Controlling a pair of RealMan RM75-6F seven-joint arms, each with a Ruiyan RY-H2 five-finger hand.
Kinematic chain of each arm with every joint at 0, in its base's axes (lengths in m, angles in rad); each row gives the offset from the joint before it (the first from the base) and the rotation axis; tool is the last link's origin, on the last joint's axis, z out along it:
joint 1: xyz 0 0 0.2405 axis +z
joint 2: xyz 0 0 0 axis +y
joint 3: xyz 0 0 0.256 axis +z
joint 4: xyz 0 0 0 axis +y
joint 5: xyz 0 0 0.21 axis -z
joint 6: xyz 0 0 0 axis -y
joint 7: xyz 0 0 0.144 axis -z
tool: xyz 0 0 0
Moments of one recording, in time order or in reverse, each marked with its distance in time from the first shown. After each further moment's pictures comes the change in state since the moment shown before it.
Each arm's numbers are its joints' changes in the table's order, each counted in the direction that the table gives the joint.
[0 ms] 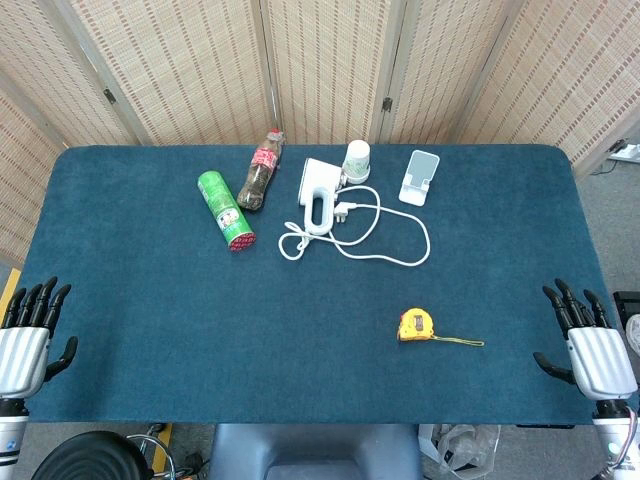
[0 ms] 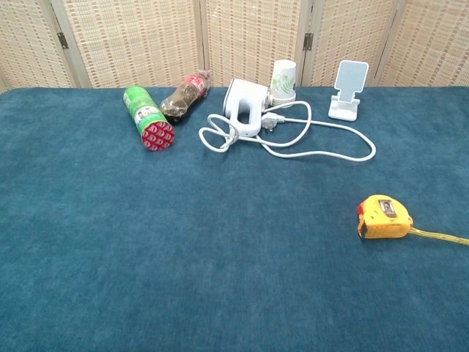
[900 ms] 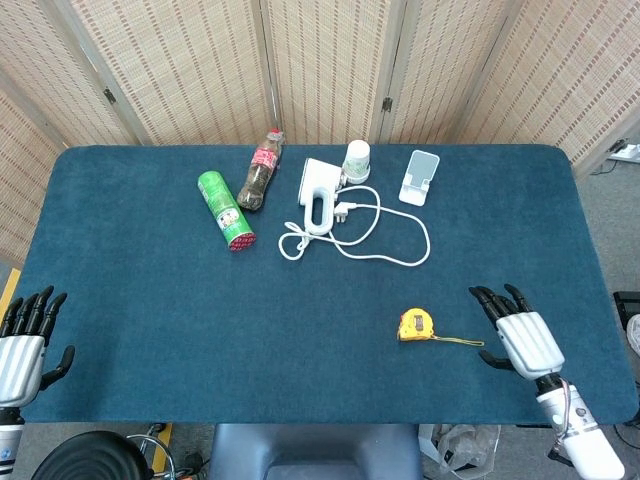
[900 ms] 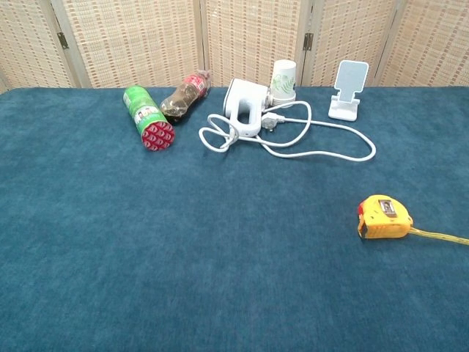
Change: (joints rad) left arm 0.024 0.008 0.024 -0.002 0.004 -0.008 0.047; right arm 0.168 -0.057 0.002 -0.024 0.028 0.250 0.067
